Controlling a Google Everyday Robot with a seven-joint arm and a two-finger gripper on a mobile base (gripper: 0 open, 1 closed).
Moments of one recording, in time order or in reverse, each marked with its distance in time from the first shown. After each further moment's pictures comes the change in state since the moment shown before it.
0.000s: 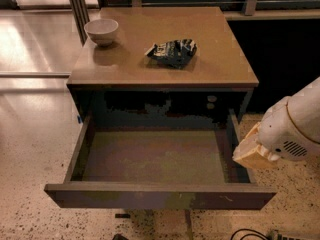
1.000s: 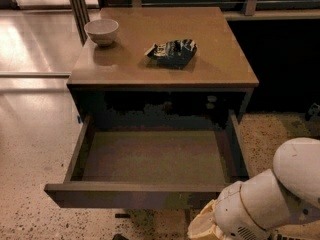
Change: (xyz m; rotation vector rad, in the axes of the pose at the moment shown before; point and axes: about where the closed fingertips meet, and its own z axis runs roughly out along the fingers) arm 0.008 0.136 0.123 -0.321 -0.170 0.029
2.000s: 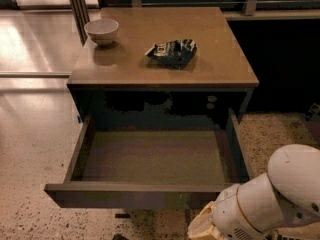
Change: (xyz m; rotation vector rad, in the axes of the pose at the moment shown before) arm 0.006 -0.007 0.014 0.021 0.010 -0.002
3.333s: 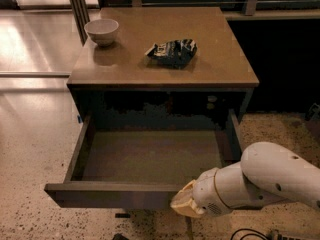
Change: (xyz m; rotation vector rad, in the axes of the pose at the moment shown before) arm -0.032 -0.074 0.047 0.093 -0.130 -0.004
